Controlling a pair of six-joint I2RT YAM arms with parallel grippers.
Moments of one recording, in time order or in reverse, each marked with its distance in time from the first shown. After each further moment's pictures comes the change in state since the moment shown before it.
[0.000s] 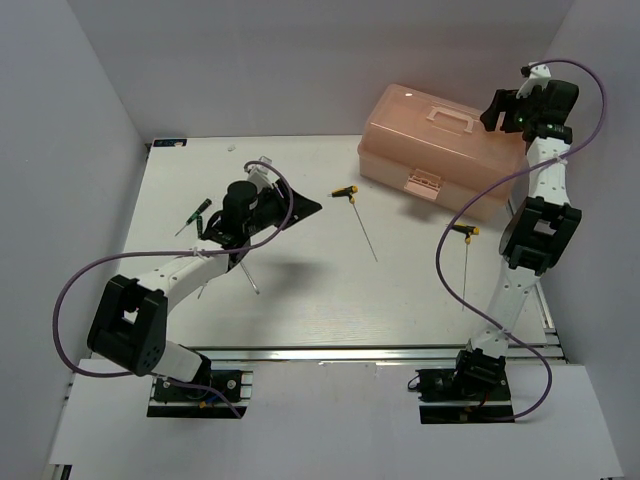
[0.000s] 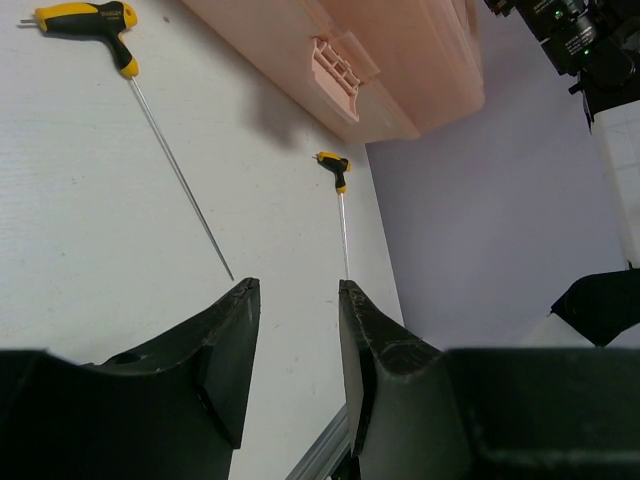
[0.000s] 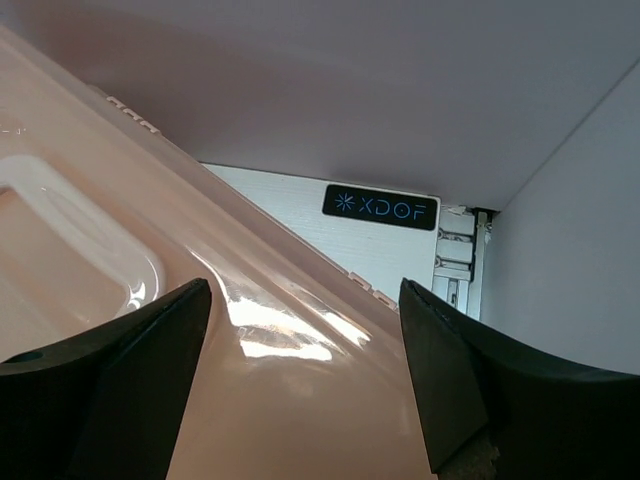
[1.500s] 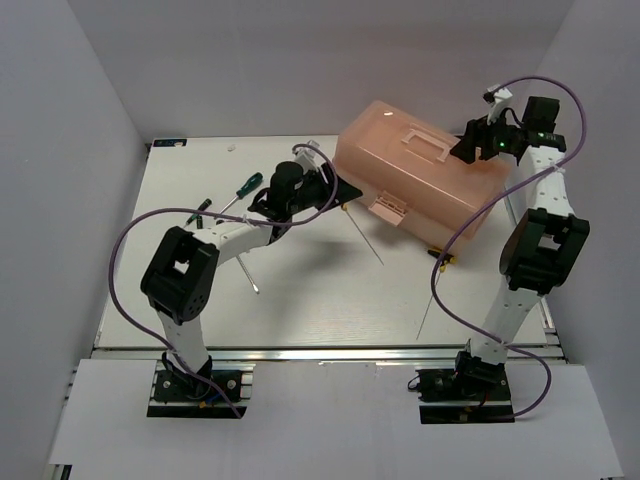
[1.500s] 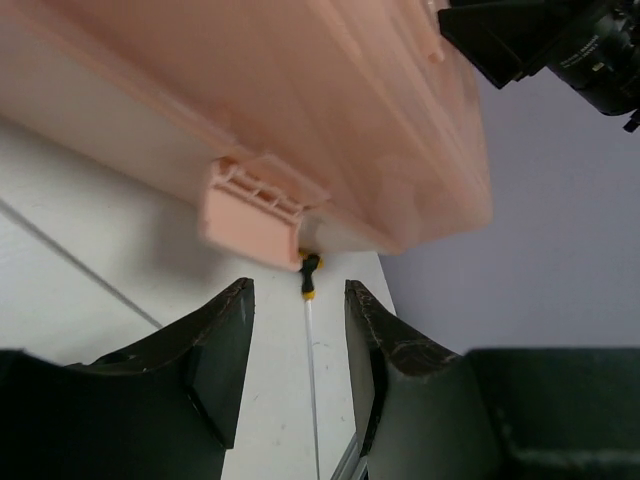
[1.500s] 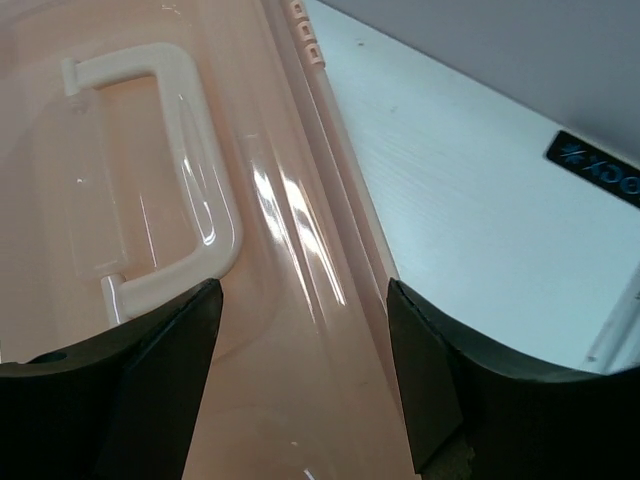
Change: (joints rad) left arm -0.121 0.389 0.325 0.090 0.003 0.009; right arm 0.062 -0.290 -0.375 -0.227 -0.288 -0.323
